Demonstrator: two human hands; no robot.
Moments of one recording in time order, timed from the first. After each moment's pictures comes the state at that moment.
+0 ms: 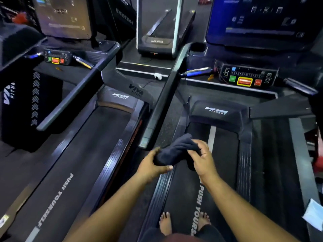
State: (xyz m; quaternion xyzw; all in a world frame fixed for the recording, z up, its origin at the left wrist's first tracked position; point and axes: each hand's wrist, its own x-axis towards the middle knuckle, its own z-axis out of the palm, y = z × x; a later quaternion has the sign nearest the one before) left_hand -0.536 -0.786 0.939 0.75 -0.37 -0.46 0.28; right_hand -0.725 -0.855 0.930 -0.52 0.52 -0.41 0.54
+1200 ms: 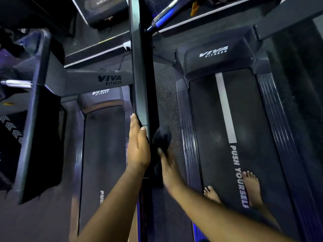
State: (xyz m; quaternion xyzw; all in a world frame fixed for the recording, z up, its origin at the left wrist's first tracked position) left_hand -0.453 -0.940 0.873 0.73 -0.51 -0.35 0.29; right_hand -0.529 -0.876 0.821 -0.27 0.51 -0.46 0.67
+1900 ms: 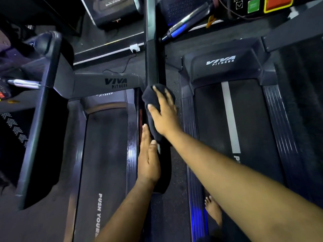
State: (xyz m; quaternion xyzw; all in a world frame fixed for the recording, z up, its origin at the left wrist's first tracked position) left_hand -0.443 -0.948 0.866 0.69 -0.51 -0.39 0.33; right_hand -0.516 -1.072 0.843 -0.54 0.59 -0.40 0.44
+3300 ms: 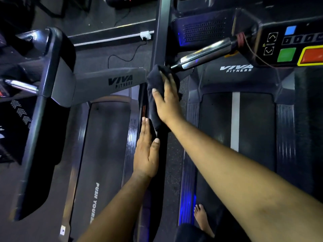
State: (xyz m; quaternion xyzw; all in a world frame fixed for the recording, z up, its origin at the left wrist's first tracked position) left_hand -0.457 -1.104 0.879 0.73 -0.56 -0.30 0.24; right_hand -0.526 -1.260 0.839 -0.53 0.55 -0.42 0.49
